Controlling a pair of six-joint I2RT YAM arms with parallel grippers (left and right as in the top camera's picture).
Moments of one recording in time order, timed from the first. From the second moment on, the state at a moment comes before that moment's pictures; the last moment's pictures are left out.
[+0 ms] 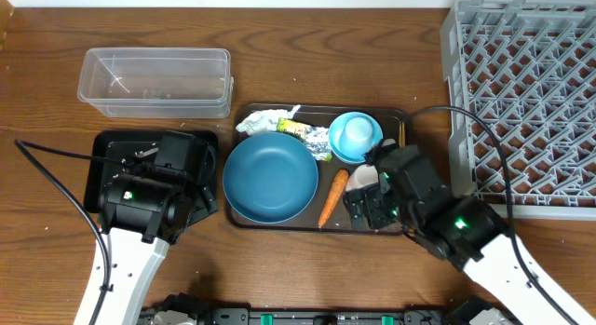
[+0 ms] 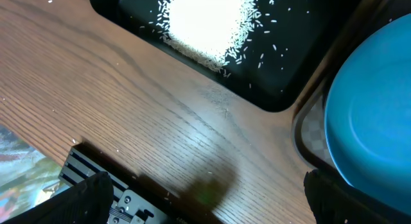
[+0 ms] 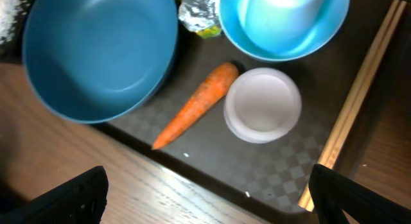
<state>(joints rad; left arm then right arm) -0.22 1.10 1.10 -1.41 -0.35 -0.70 0.64 1.13 0.90 -0.75 -0.02 0.34</state>
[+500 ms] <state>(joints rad) -0.22 1.10 1.10 -1.41 -0.35 -0.70 0.65 1.13 0.95 -0.63 -0.12 0.33</state>
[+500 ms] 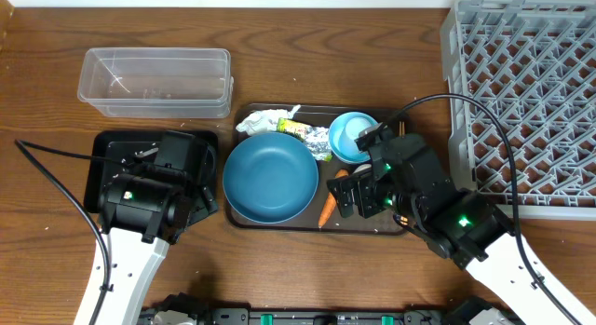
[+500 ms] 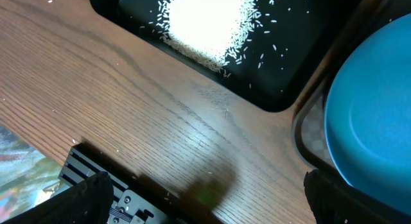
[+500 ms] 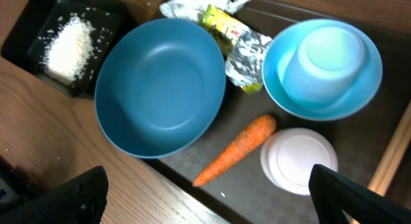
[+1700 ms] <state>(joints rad) -0.22 1.10 1.10 -1.41 -0.35 -0.70 0.69 1.47 0.95 -0.63 0.26 0.39</state>
